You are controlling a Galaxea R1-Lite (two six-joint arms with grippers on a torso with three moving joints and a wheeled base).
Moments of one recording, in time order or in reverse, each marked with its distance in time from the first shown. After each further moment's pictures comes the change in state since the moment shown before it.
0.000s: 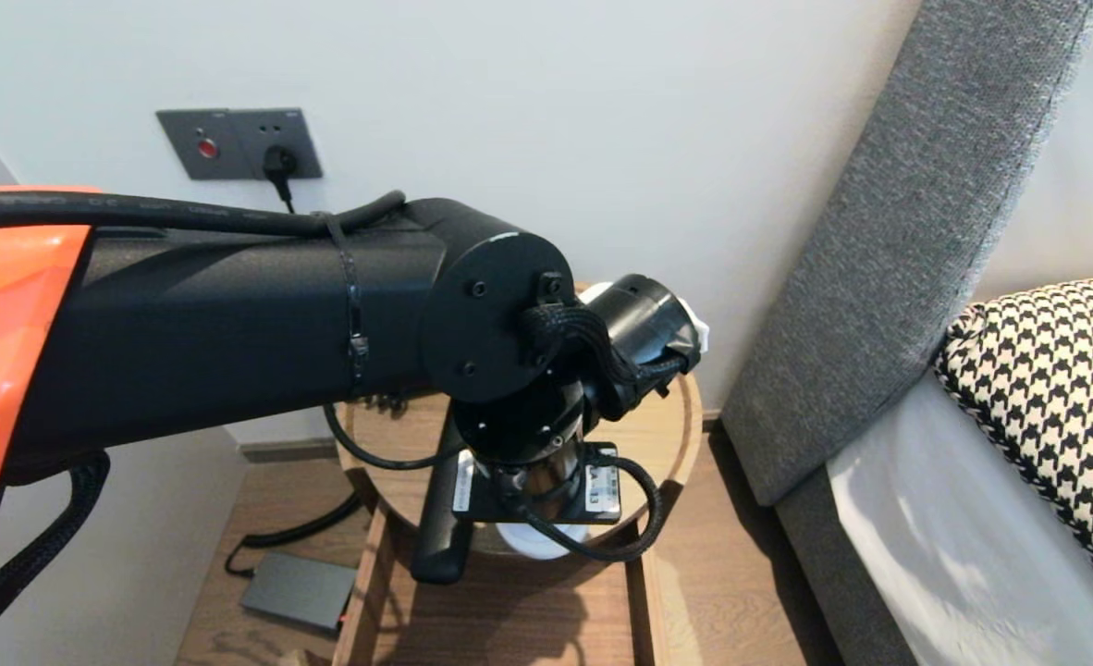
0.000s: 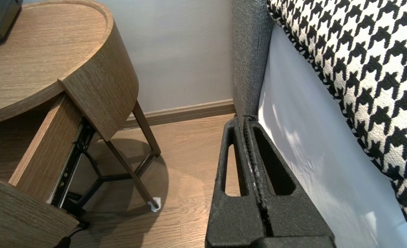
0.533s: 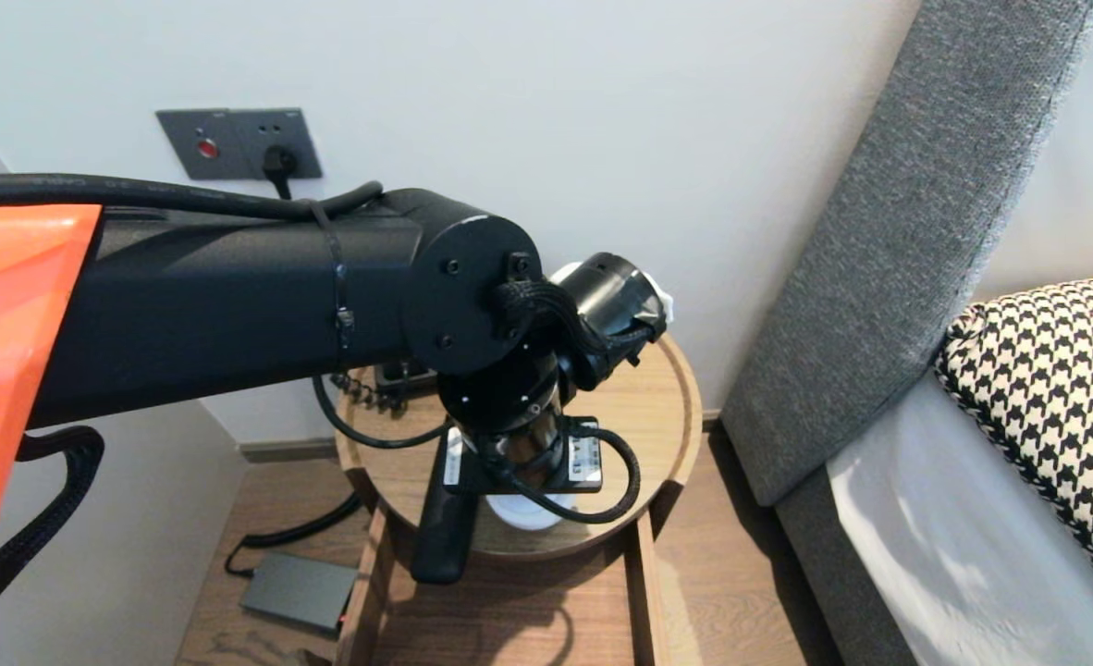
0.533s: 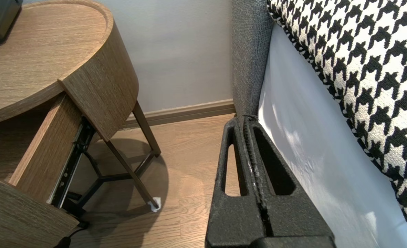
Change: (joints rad) left arm 0.053 0.002 -0.003 -0.024 0.001 0.031; right arm 0.000 0.000 0.000 0.000 0.000 0.000
